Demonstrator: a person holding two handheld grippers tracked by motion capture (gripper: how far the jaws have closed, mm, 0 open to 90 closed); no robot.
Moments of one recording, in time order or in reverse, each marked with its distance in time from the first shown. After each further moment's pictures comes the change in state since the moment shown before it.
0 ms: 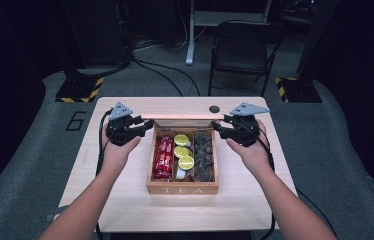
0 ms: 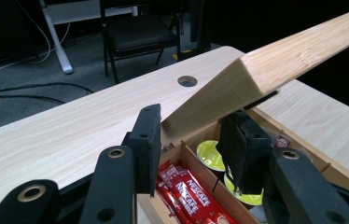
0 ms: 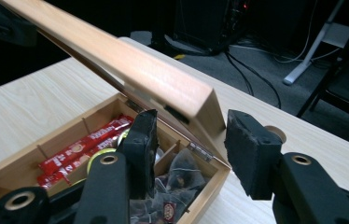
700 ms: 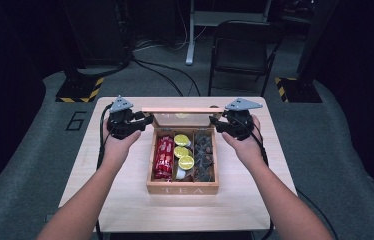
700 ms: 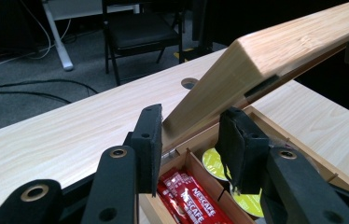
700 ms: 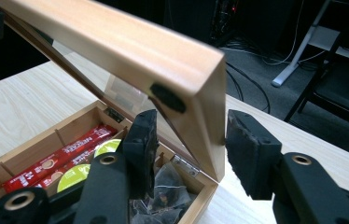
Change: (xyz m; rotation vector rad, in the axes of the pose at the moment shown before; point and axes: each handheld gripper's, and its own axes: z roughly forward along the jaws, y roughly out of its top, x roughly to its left) left arm 0.009 0.012 0.008 0.014 0.005 -0.020; right arm -0.009 0.002 0.027 -0.013 -0.047 -0.002
